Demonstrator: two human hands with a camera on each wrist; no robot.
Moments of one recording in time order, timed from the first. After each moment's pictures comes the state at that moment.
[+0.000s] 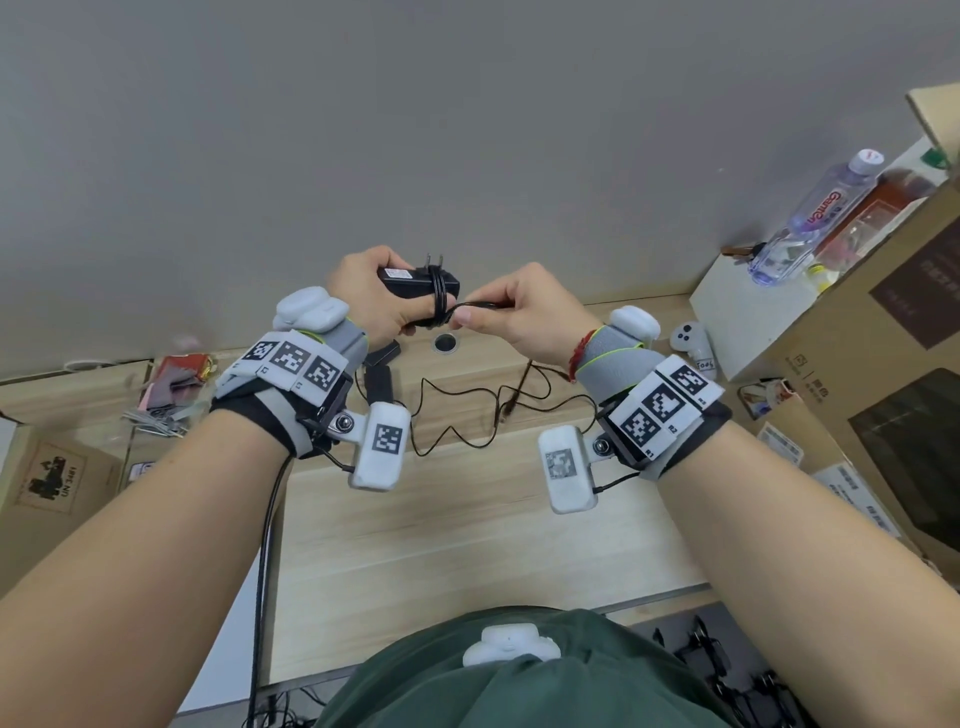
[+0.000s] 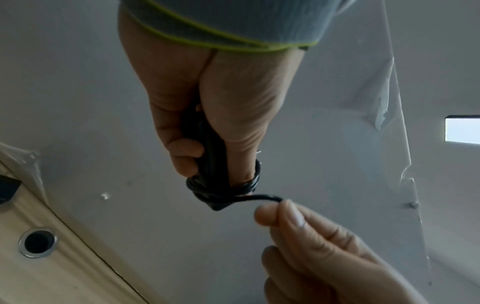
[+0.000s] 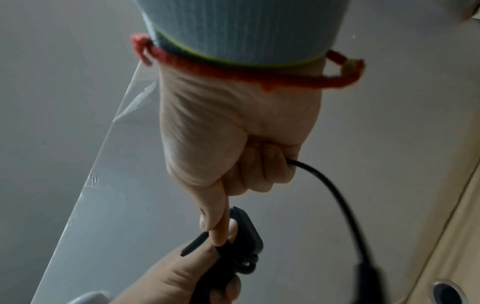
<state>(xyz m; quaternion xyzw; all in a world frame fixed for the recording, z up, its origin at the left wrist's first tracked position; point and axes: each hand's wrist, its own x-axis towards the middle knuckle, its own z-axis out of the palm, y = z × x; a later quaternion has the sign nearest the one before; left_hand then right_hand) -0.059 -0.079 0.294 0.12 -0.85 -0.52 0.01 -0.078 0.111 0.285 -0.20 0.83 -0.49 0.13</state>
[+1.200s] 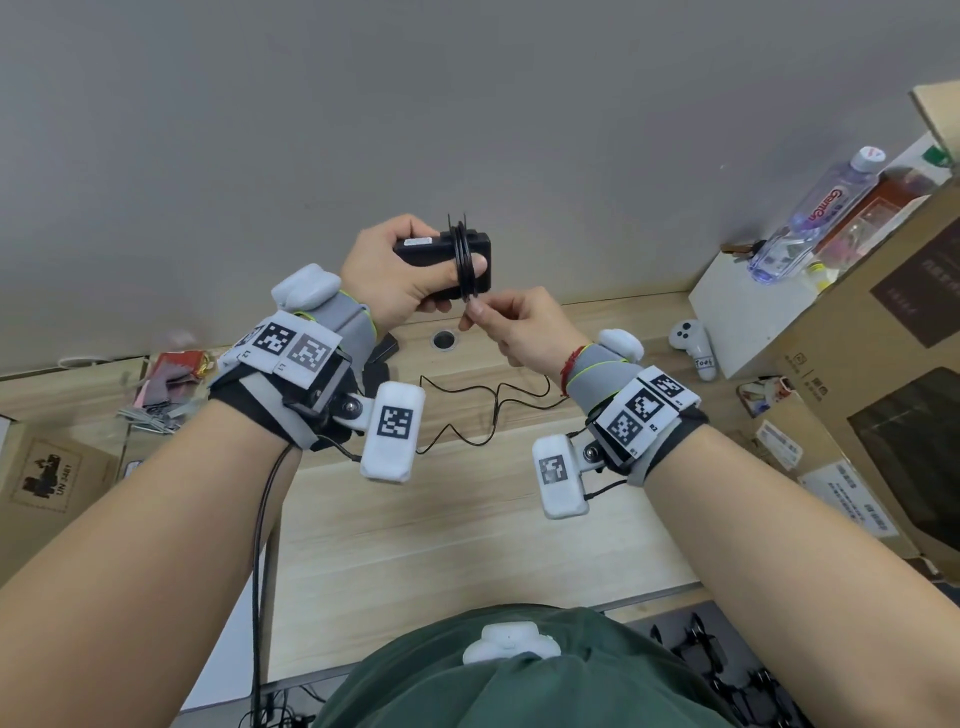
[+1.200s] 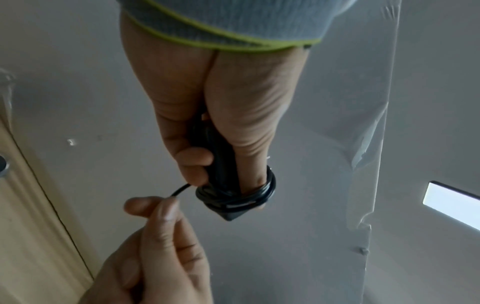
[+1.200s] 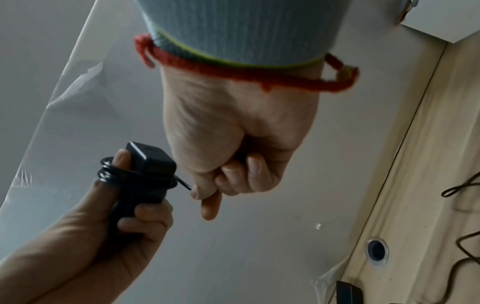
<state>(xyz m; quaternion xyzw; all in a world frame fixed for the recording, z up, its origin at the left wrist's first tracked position) -0.062 -0.058 0.311 0.06 -0.76 -0.65 0.01 -0.082 0.108 0.245 -0.13 0.77 -0.60 0.18</state>
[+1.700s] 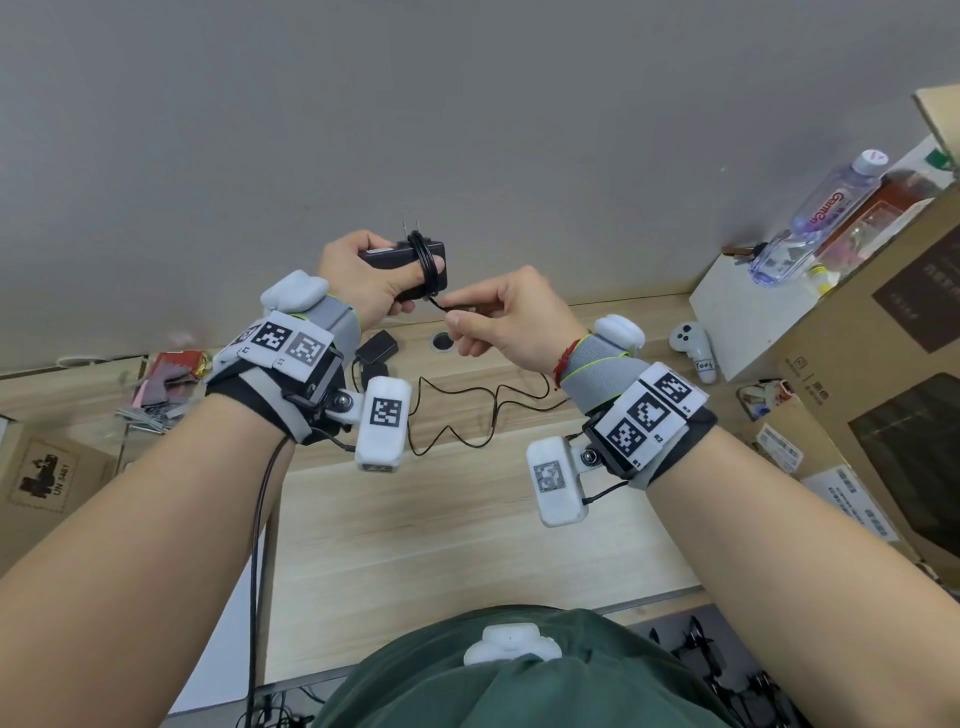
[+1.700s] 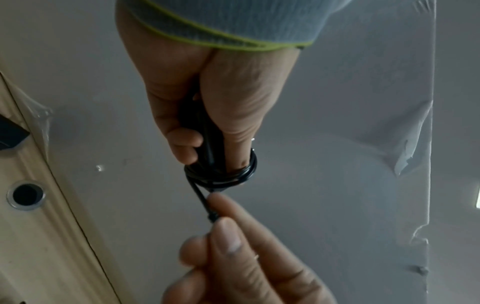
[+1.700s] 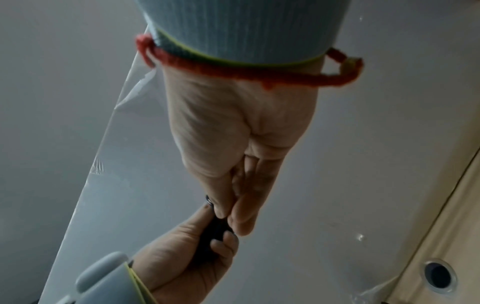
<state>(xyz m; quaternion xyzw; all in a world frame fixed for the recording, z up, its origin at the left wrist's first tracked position) -0.076 -0.079 0.292 0.16 -0.76 -0.63 0.06 -0.078 0.098 0.270 -0.17 0.78 -0.59 0.16</state>
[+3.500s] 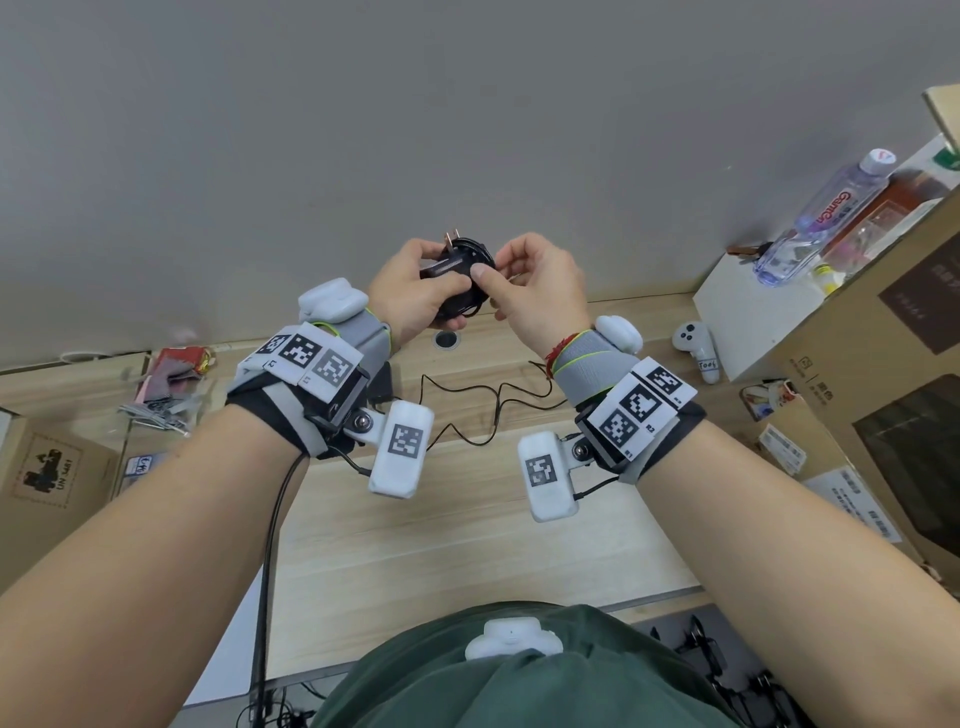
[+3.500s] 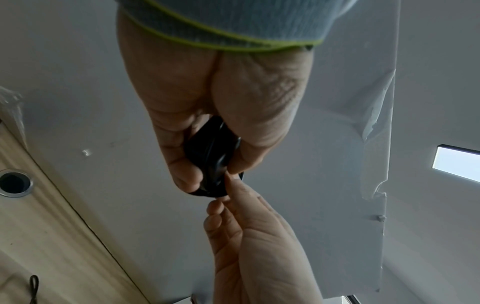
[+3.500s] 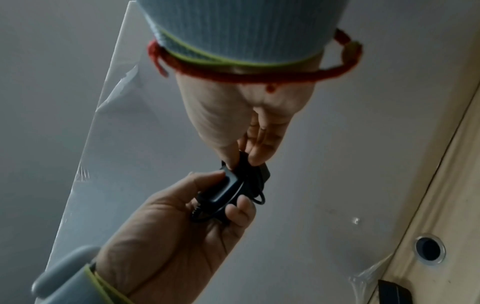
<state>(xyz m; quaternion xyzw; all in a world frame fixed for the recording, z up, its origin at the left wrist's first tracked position) -0.066 -0.046 0.296 0.13 -0.75 -0.65 -0.06 -0.092 0.093 0.267 -0.03 0.81 -0.58 -0.04</state>
